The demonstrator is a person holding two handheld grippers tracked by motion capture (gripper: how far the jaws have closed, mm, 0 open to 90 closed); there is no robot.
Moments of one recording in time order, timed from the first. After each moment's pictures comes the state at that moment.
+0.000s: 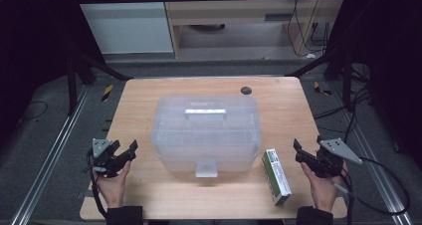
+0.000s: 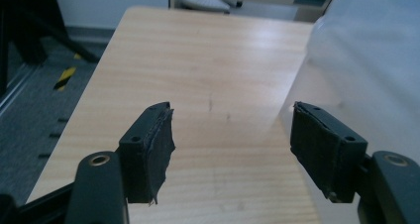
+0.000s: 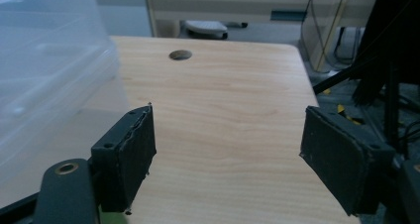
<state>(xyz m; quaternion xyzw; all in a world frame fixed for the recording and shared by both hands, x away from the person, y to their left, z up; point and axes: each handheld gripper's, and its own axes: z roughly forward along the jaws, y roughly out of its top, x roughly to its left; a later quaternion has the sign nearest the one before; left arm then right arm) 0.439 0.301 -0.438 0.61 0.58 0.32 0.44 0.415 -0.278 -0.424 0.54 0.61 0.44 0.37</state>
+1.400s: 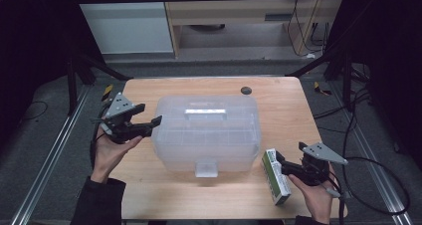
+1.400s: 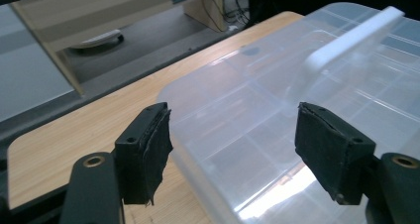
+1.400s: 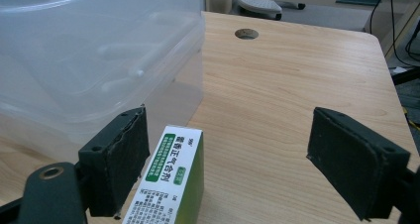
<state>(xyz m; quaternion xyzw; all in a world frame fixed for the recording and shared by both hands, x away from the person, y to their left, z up) 0.475 0.239 -0.309 0.78 0.35 0.26 0.44 0.401 -0.243 -0.417 0.49 0.69 0.44 0.30</state>
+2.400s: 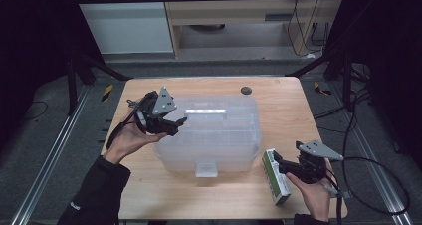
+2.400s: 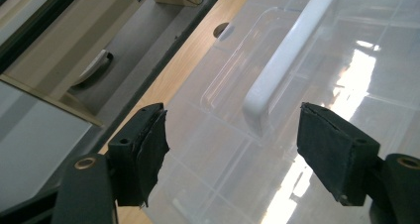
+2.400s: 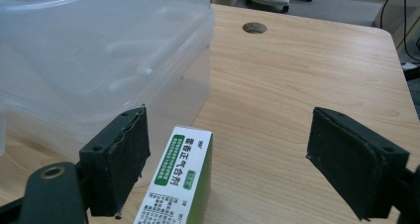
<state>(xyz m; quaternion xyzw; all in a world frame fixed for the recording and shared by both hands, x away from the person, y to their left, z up) 0.492 0.165 -0.290 0.87 0.19 0.31 0.32 0.407 -0.238 -0.414 0.49 0.70 0.43 0.29</state>
